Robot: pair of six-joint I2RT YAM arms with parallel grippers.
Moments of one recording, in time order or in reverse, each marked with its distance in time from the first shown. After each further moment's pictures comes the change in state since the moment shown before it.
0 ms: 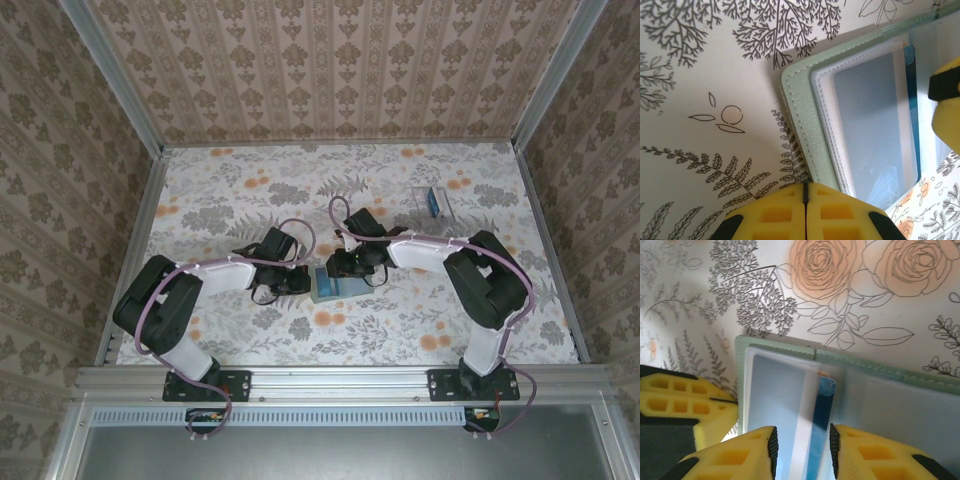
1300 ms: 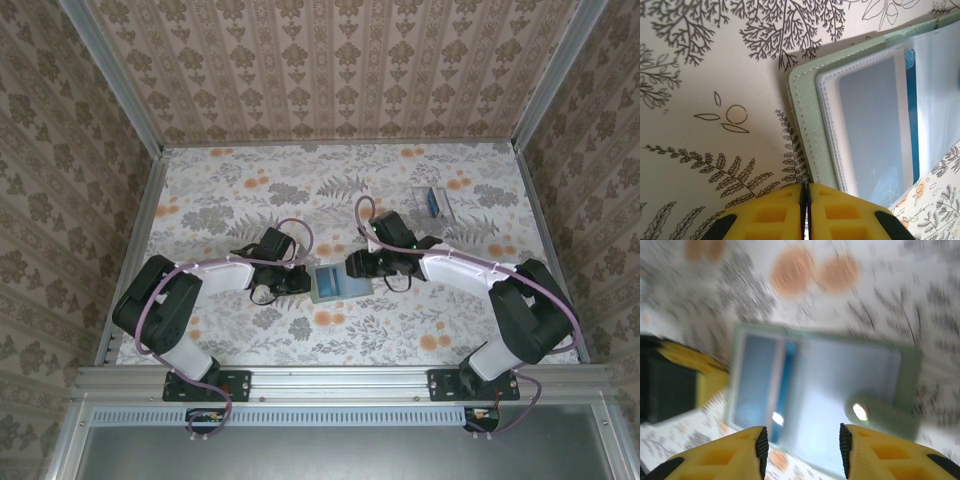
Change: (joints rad) left arm 0.017 -0.003 -0.009 0.012 0.019 -0.014; right arm -0.051 -0.294 -0.236 0.023 0.067 -0.059
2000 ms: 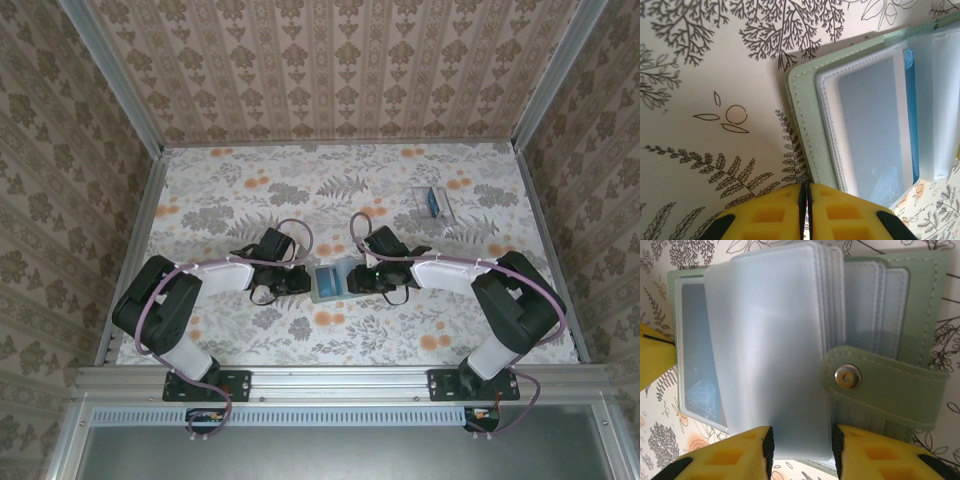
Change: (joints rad) left arm 0.000 -0.003 -0.007 0.010 0.001 0.000; right arm 0.041 0.083 -0.031 0.027 0.010 0.068
